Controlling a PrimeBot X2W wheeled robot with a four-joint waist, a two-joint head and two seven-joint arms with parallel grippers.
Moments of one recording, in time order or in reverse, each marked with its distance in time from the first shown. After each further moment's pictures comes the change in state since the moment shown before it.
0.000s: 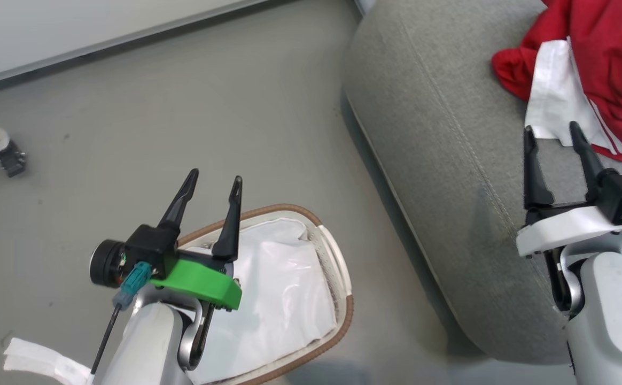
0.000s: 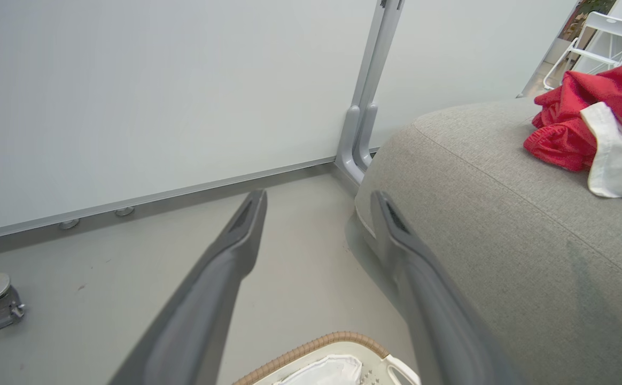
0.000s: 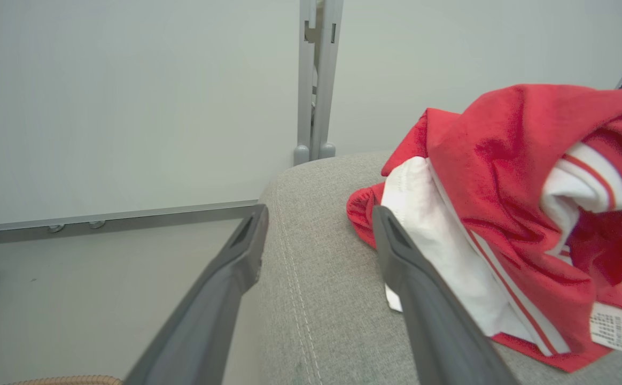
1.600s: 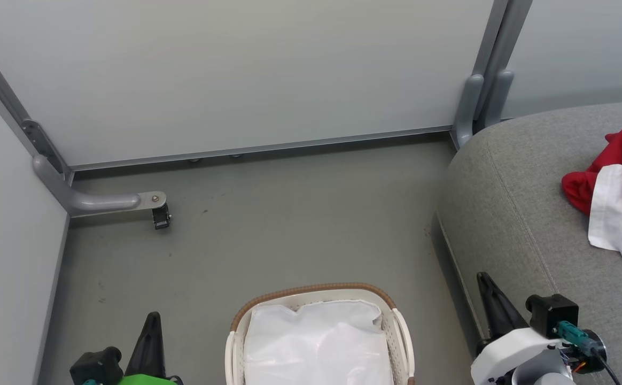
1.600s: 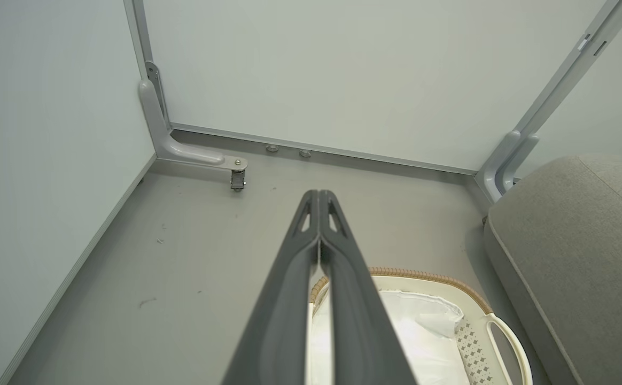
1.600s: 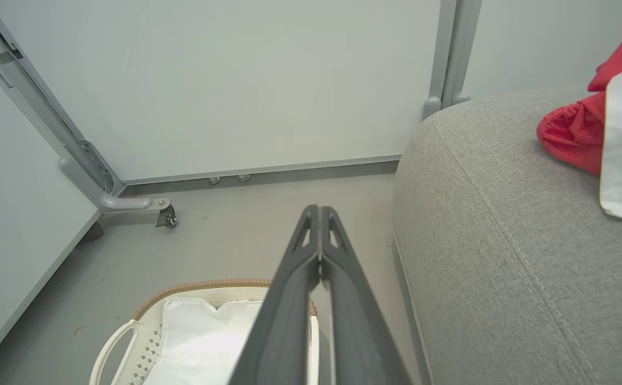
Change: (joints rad) left arm 0.347 -0.027 0.249 0.089 -0.074 0.002 0.011; right arm 0.302 0.081 0.139 0.112 0.071 0.000 0.011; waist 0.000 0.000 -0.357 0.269
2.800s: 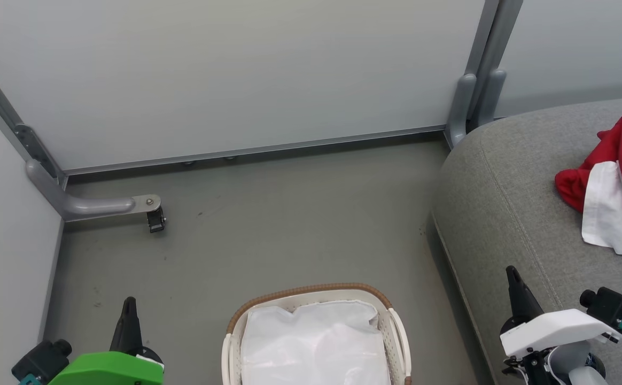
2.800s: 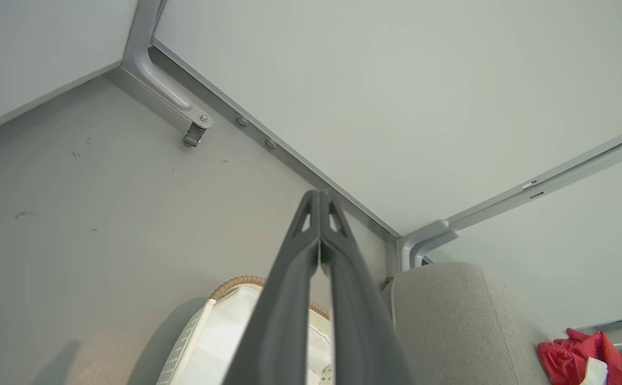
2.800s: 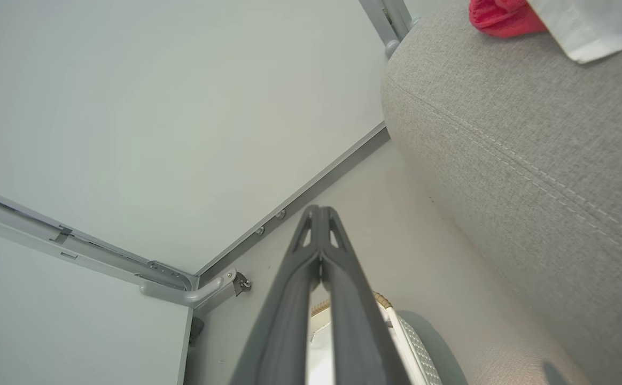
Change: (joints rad) left arm -0.038 0.000 0.061 -0.058 -0.544 0.000 0.156; right arm -0.003 -0.001 -0.076 -0.053 0.592 0.000 0.153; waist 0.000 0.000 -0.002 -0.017
